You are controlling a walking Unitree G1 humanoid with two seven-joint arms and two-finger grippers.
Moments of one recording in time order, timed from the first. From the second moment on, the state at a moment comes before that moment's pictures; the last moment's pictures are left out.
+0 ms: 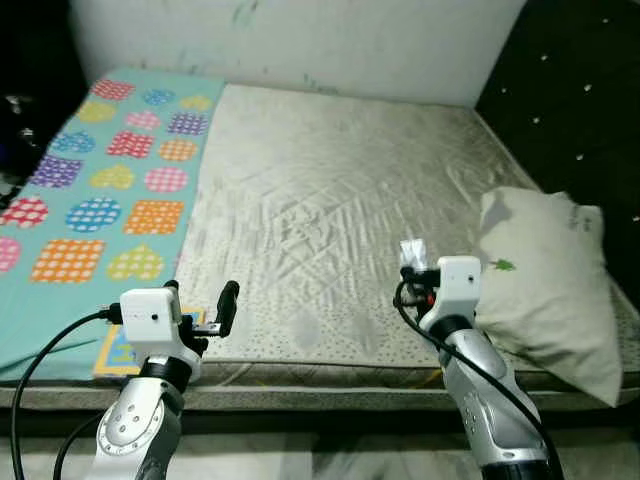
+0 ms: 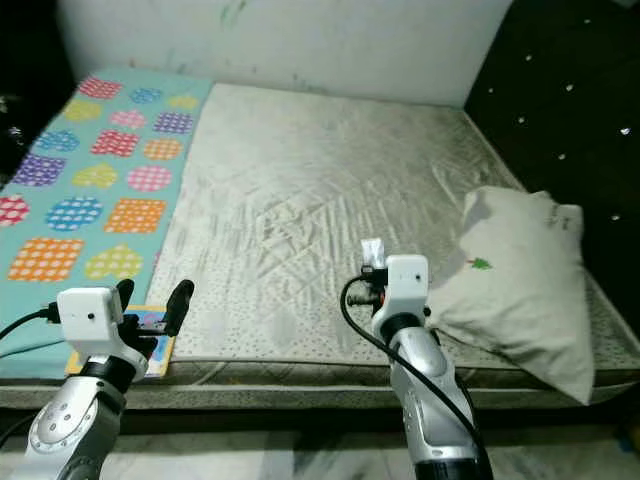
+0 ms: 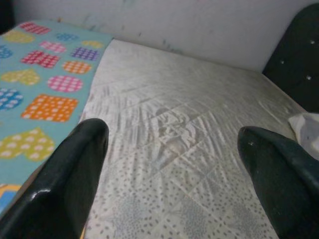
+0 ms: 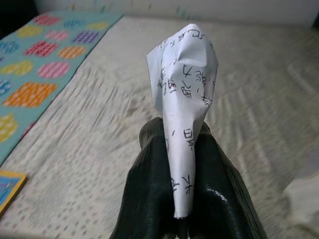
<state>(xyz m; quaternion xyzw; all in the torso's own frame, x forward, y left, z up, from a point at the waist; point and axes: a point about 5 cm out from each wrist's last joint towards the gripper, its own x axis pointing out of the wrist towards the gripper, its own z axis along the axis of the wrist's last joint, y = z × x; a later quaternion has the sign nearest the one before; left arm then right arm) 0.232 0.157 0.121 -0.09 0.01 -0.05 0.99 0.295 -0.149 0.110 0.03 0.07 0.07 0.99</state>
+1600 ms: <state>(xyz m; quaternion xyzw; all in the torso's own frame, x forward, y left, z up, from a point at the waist) 0.232 0.157 0.122 -0.09 0.01 -0.06 0.99 0.297 -0.154 0.106 0.04 0.07 0.06 0.99</state>
